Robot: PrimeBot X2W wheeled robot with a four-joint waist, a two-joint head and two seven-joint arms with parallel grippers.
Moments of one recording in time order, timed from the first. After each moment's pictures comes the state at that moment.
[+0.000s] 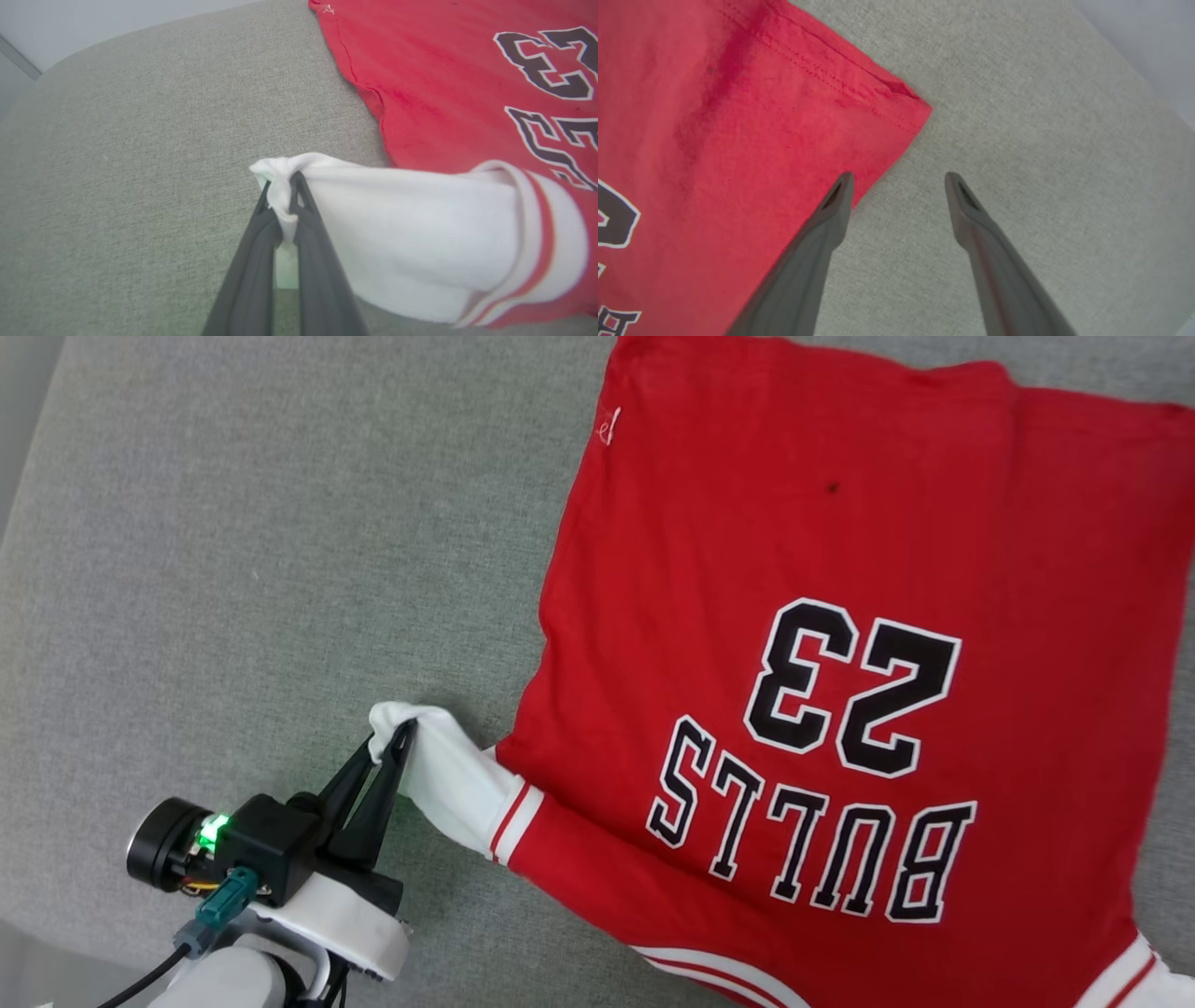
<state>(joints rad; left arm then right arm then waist) -0.25 0.68 -0.64 -0.10 -0.57 0.23 -0.23 -1.06 -0.78 0.46 0.23 0.69 0.13 1.25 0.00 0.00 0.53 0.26</state>
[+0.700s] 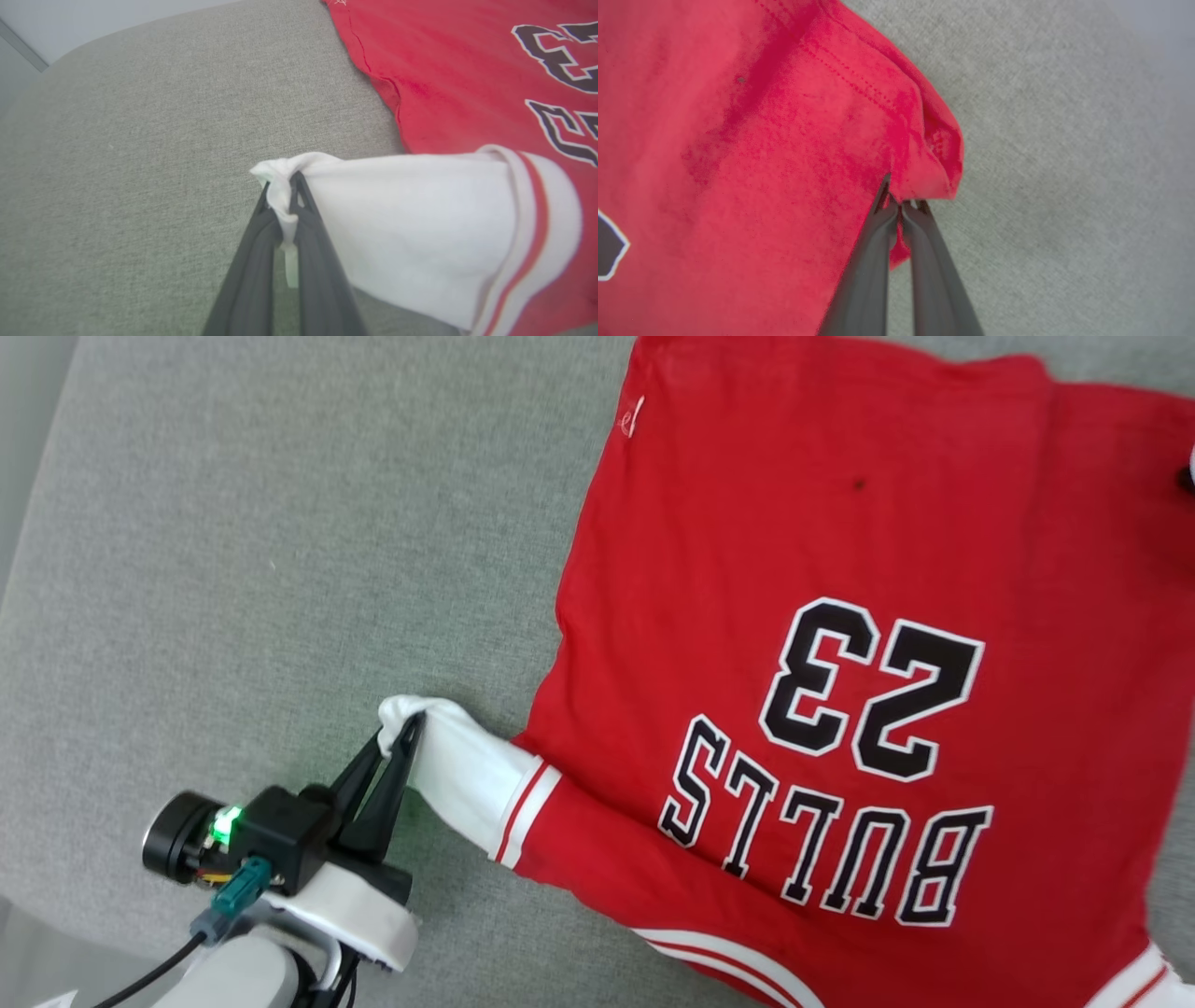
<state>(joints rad) -0.28 0.63 -0.64 -0.03 -0.55 0.20 -0.25 -1.08 -0.76 0.59 0.30 0.69 0.13 1.11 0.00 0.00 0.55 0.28</state>
